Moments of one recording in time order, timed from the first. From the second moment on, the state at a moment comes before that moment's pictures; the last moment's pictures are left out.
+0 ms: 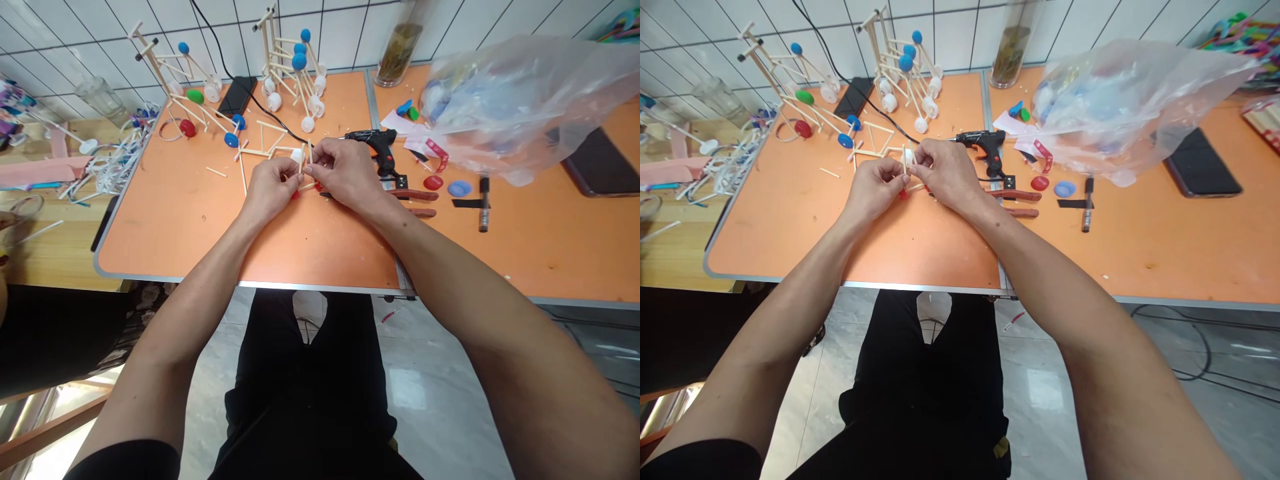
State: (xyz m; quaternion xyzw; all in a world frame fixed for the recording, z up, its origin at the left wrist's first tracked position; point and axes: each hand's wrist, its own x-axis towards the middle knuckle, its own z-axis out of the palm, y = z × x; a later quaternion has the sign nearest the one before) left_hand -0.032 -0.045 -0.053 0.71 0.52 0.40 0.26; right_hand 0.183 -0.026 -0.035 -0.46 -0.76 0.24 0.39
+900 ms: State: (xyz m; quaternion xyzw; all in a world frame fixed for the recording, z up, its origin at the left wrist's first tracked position) left_hand -0.032 -0.044 -0.053 0.70 0.52 0.41 0.26; right_hand 0.184 -0.025 -0.039 -0.45 -0.77 0.24 0.40
